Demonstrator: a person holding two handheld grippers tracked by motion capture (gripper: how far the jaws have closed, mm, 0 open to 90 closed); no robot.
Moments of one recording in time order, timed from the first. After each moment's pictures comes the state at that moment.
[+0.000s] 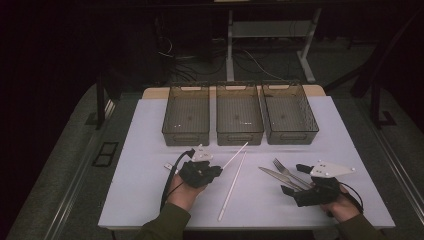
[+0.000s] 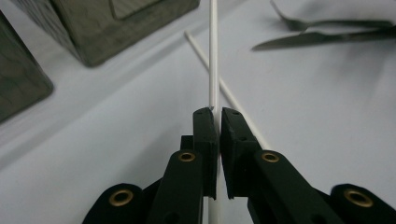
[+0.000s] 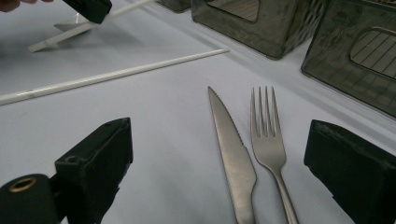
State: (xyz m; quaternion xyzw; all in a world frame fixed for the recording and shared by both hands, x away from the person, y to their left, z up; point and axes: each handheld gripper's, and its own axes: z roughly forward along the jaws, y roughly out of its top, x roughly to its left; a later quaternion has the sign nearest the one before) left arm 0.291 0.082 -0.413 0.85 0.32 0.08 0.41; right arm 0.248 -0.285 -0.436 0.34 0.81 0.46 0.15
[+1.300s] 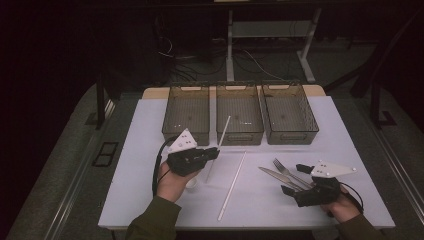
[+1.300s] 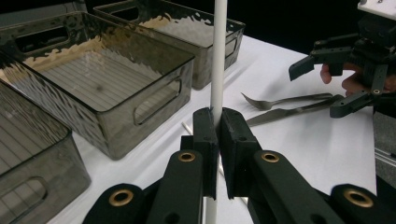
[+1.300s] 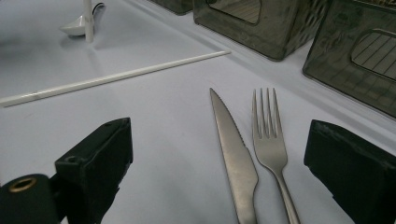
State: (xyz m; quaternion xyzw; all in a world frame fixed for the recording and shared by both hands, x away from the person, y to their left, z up) left arm 0.300 0.109 -0.368 0.80 0.26 0.11 0.53; right arm 0.247 -0.286 -0.435 0.34 0.80 0.46 0.15
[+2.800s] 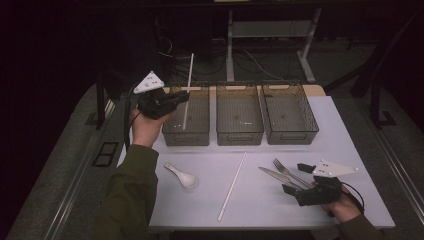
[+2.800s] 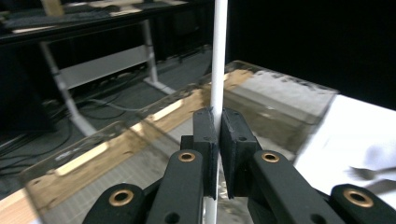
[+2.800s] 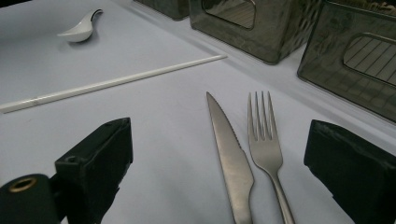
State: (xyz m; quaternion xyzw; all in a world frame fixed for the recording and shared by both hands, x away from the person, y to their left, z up) left arm 0.402 0.172 -0.285 0.76 0.29 0.21 0.54; right arm 0.247 -0.289 -0.433 0.34 0.80 0.47 0.15
